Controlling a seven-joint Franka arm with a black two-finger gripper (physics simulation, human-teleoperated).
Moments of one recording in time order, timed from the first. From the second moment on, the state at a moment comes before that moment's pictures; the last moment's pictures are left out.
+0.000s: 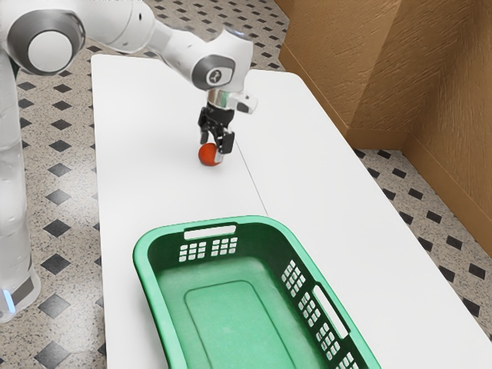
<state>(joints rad) 0.11 0.00 0.28 -2.08 -0.03 2.02 0.16</state>
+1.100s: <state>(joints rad) 0.10 -0.02 0.28 -2.09 -0.07 2.06 0.20</state>
